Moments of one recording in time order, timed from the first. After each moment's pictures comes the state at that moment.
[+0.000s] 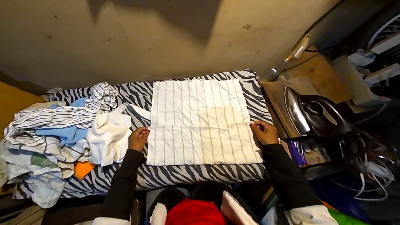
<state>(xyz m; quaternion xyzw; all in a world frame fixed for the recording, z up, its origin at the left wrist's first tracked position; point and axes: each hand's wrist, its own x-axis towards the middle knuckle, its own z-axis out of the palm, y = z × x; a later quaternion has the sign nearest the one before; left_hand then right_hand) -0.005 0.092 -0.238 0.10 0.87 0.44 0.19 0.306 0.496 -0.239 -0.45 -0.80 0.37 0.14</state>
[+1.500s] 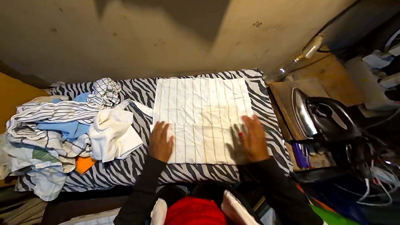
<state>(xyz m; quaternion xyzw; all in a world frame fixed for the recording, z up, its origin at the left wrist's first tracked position) 0.075 0.128 -0.233 0.40 0.88 0.24 -0.03 0.288 0.412 -0.215 -0.20 -0.94 0.15 0.21</state>
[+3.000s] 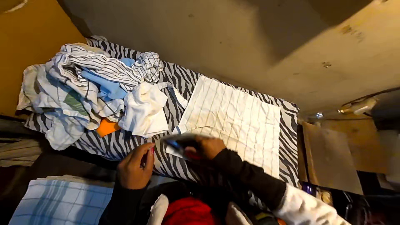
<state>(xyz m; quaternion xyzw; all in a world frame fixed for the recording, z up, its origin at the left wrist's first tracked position) 0.125 -0.014 -0.172 0.18 0.88 0.40 -0.20 0.127 0.240 -0.137 -0.01 -0.96 0.12 -0.24</state>
